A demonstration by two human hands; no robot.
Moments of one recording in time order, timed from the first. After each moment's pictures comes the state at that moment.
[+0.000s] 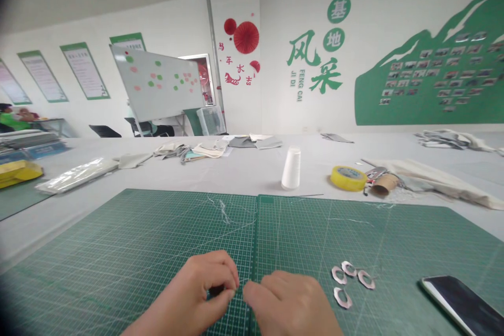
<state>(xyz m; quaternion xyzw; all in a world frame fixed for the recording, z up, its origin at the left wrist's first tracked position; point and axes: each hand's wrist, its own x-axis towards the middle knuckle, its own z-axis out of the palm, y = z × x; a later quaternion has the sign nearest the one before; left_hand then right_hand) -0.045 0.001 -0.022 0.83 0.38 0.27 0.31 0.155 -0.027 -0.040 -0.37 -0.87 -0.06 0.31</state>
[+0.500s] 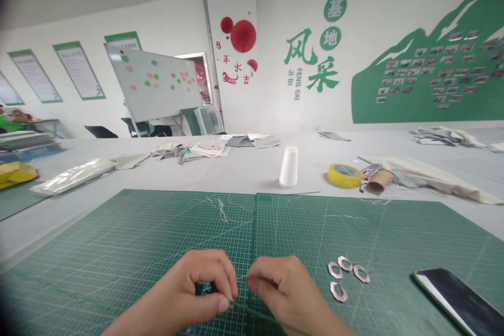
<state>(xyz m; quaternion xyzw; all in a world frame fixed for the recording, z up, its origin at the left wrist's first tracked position) -0.052 0.000 -0.002 0.78 0.31 0.29 0.46 0.156 -0.008 -0.043 -0.44 -0.79 0.30 0.30</state>
